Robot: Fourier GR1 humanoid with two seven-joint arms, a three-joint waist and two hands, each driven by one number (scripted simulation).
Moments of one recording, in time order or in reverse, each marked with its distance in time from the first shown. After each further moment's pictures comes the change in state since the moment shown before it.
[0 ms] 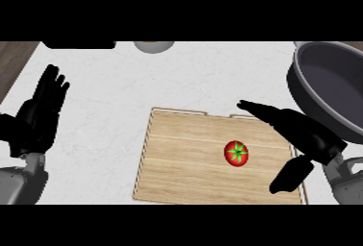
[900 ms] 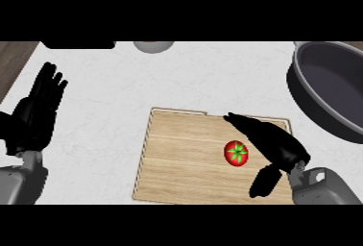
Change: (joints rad) left arm -0.007 -0.073 0.097 -0.009 -0.081 -0.092 0.042; right arm 0.074 0.229 0.012 0.048 0.294 0.085 0.096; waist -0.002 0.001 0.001
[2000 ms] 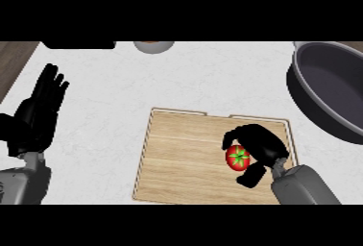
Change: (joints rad) left arm 0.005 -0.086 0.074 -0.015 -0.089 -0.081 0.023; right arm 0.013 0.118 -0.027 0.239 0.316 -0.040 -0.307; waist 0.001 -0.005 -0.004
